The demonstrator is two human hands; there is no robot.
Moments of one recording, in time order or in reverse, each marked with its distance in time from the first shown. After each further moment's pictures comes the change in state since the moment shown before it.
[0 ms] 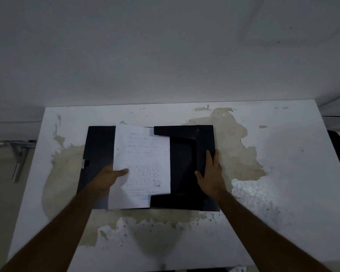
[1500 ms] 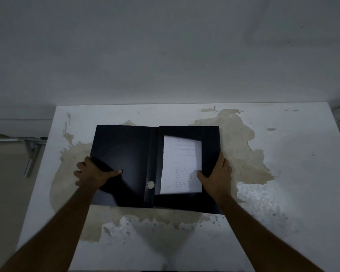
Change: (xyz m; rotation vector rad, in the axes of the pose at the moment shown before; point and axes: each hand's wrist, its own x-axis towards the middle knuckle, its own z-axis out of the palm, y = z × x) left_hand 0.006 -0.013 -0.041 0.770 0.735 -0.130; right_hand 0.004 0.007 0.007 0.033 0.162 0.074
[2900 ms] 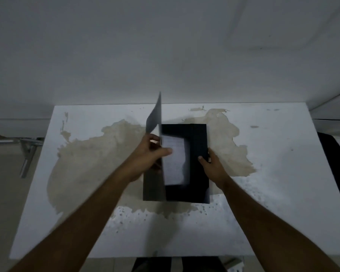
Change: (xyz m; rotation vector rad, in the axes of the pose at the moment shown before) left_hand -0.182 0.142 -0.050 -0.761 -0.676 0.506; right_hand 0.011 0.005 -0.055 0.440 -0.289 0.039
